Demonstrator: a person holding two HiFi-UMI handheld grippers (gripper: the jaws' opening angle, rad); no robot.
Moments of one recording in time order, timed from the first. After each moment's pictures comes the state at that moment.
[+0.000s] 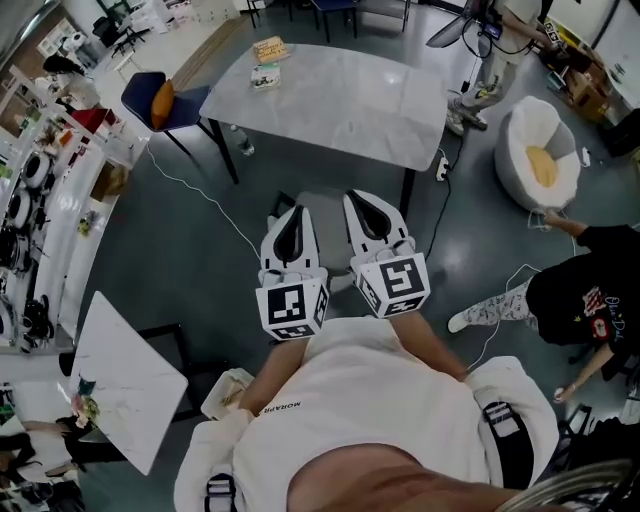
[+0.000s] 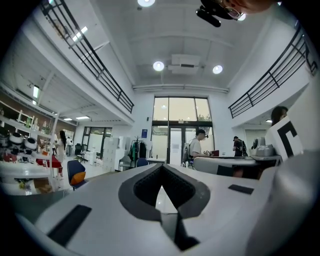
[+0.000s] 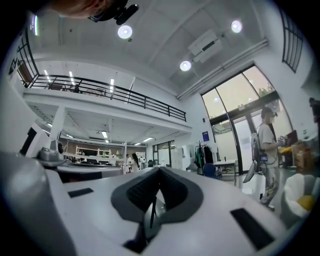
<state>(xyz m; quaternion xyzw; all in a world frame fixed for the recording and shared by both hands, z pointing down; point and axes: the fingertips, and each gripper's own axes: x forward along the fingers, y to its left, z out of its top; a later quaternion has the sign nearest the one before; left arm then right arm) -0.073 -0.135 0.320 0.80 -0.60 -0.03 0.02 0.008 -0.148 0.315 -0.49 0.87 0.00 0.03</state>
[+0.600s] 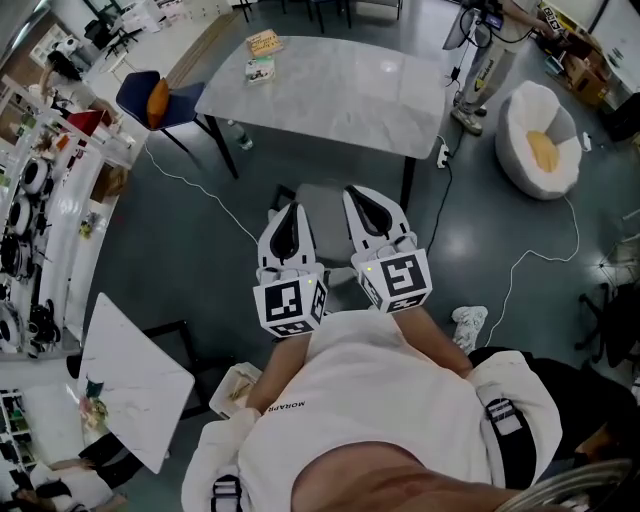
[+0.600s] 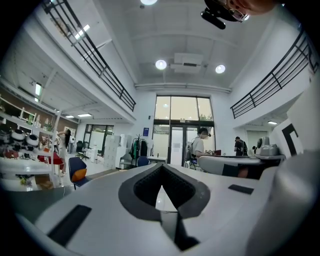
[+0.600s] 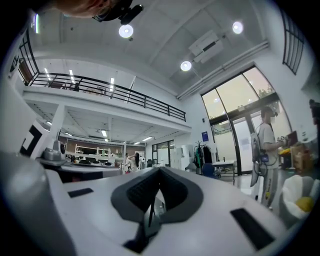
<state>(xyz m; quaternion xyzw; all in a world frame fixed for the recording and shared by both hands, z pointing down) -0.078 -0.134 0.324 0.80 -0.60 -0.03 0.04 0.011 -0.143 0.315 -0.50 0.87 0.00 0.02</state>
